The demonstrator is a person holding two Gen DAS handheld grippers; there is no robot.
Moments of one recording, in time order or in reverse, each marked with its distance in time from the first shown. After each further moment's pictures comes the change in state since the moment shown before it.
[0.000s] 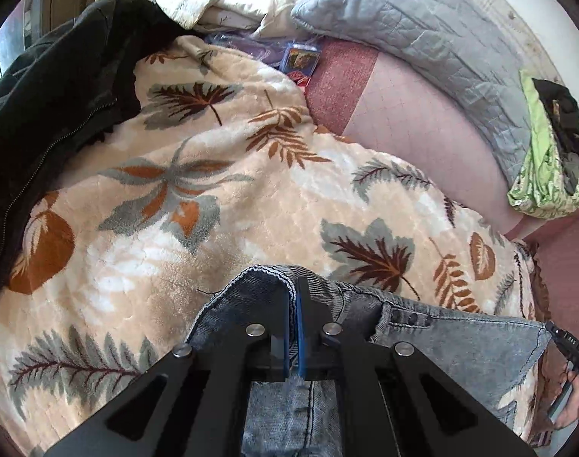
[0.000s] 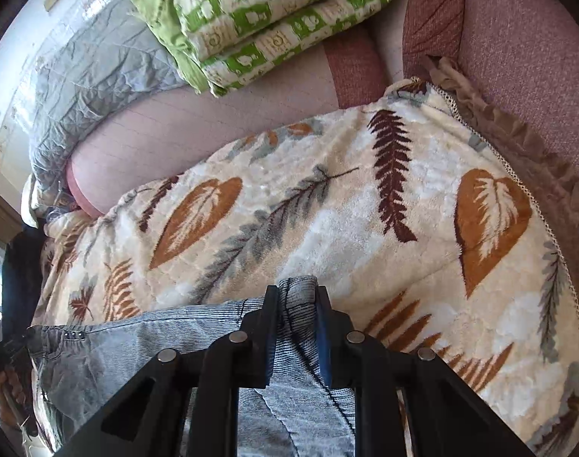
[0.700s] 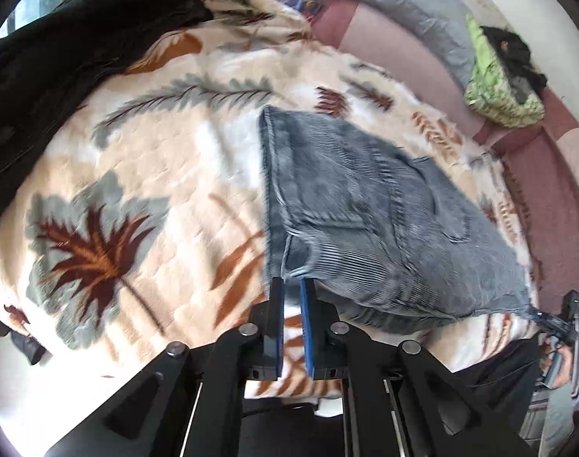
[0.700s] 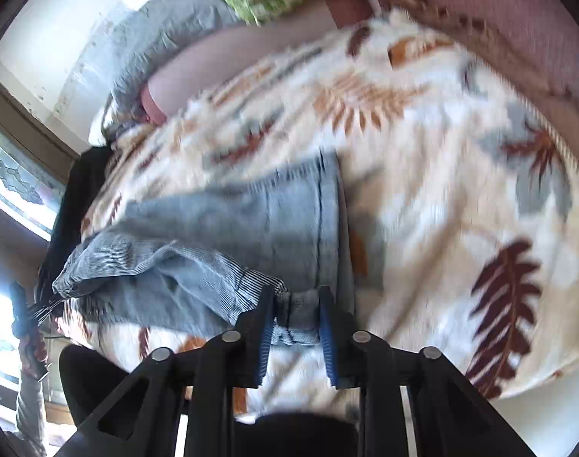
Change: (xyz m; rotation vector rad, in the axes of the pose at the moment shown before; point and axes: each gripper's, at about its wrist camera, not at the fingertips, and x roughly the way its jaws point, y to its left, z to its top) left arm -0.127 0.096 -0.236 0.061 0.147 0.000; right arm -0.113 -0.081 -0.280 0.011 0.209 0.190
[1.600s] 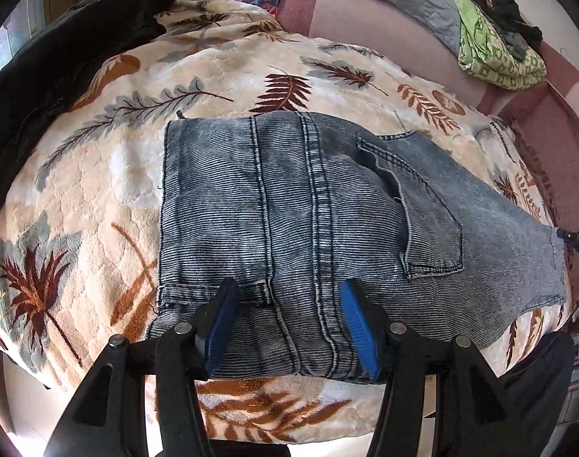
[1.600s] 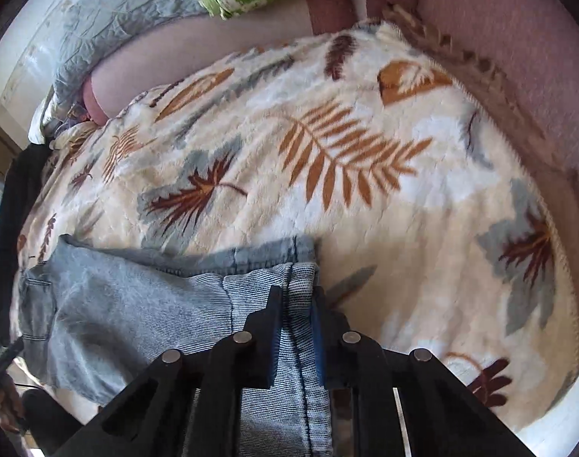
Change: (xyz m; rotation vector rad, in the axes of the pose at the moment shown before) left arm 0.043 -0.072 0.004 0.115 -0.012 0.032; right arm 0.019 0.042 0.111 -0.093 -0.120 -0.278
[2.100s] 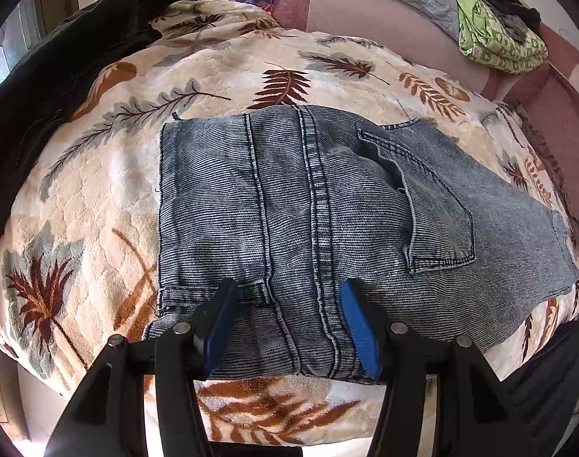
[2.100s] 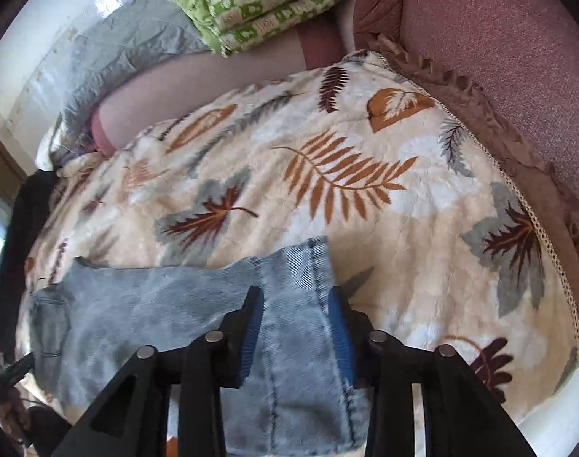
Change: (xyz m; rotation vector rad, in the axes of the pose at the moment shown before) left arm 0.004 -0.011 0.001 0.053 0.007 0.067; right arm -0.037 0.011 -0.039 0.067 -0.047 0.128
